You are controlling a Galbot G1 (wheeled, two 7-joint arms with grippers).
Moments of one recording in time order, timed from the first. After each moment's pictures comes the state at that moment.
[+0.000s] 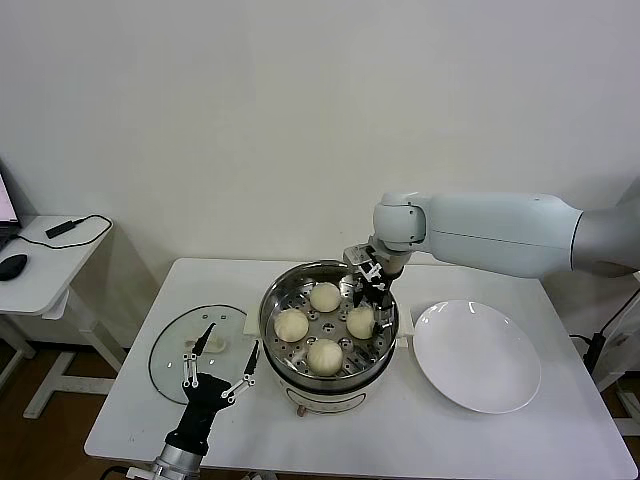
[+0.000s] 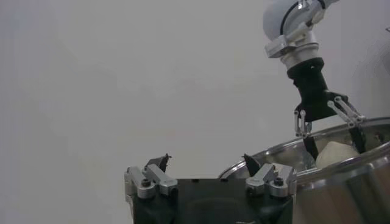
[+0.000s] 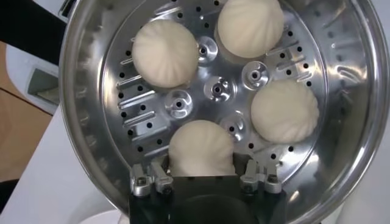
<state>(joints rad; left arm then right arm) 1.58 -1.16 -0.36 -1.95 0.14 -0.43 -0.17 0.68 1.10 -1.58 1.35 0.53 -0.26 -1.06</state>
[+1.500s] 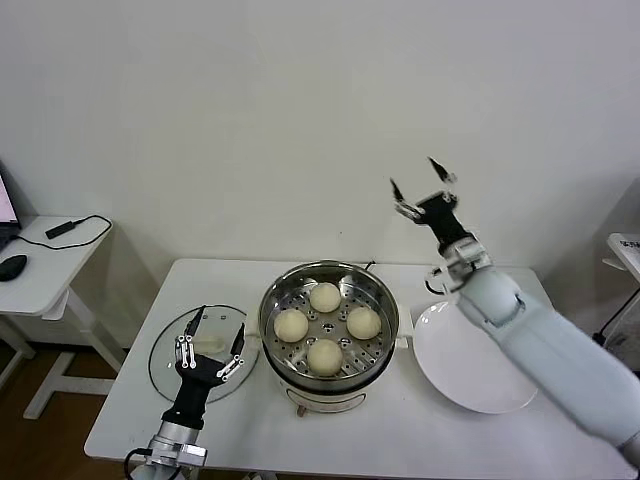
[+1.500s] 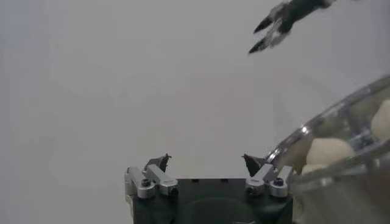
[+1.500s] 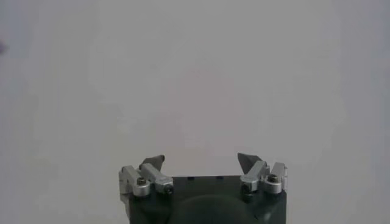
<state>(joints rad) 1.49 -1.14 -0.36 -1.88 0.55 -0.24 -0.36 -0.53 0.79 -0.16 1.52 0.41 0.30 0.33</state>
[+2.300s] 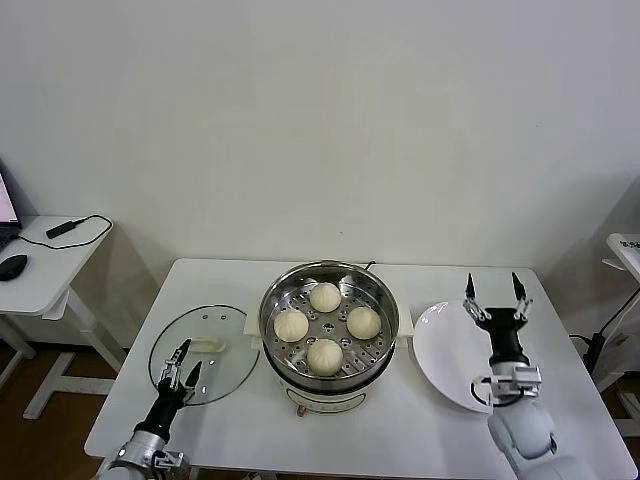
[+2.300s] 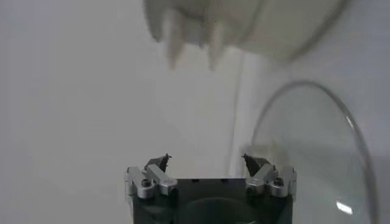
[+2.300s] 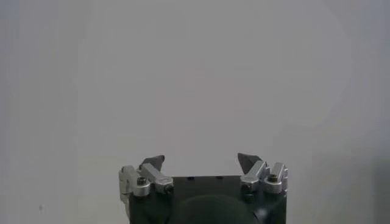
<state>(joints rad) 1.42 -1.12 -0.47 -1.54 1.13 -0.13 -0.34 -1.23 1.04 0.43 1.60 0.26 0.41 0.33</state>
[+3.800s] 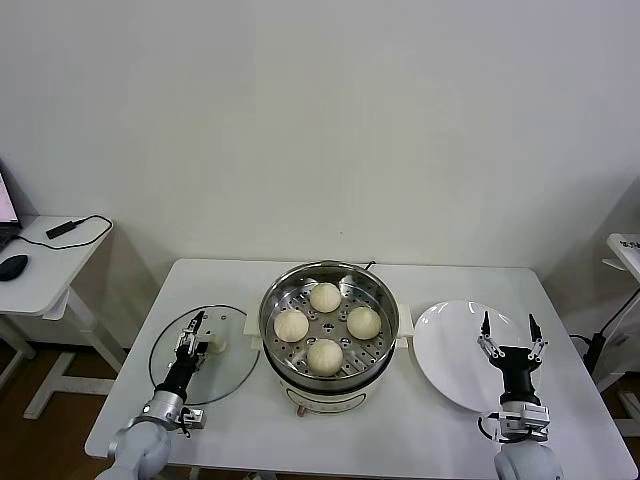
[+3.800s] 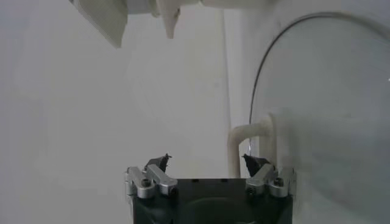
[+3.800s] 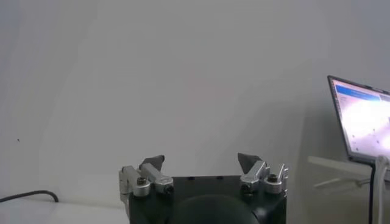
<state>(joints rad) 1.16 -1.15 -0.37 -1.33 1.23 -0.07 -0.37 -1.35 1.14 0.53 1.57 0.19 0.43 0.32</state>
